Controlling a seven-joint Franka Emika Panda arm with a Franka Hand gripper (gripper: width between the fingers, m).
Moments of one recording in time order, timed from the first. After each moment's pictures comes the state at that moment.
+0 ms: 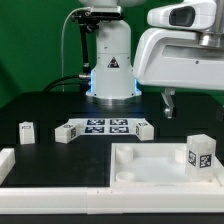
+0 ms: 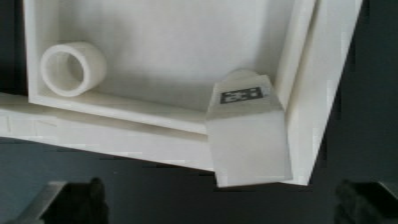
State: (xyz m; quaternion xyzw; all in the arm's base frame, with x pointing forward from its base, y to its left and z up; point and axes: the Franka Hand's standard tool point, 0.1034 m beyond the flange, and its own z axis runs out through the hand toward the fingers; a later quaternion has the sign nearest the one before) arm 0.623 0.109 0.124 1.00 0.07 0.01 0.05
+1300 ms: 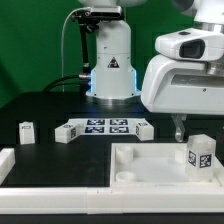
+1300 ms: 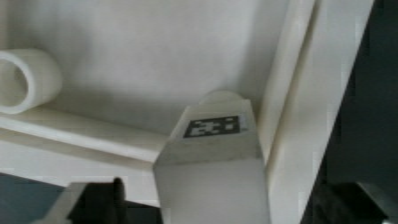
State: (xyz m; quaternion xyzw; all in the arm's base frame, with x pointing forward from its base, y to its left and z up) arm 0.624 0.117 0.088 0.99 0.09 -0.01 0.05
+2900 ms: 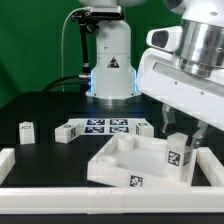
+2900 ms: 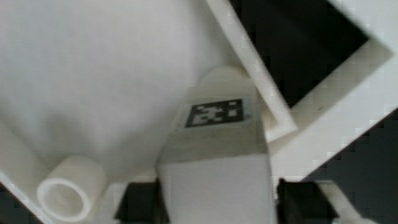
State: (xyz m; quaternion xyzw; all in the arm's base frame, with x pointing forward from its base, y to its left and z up) arm 0.612 0.077 0.091 0.85 -0.50 0.04 0.13
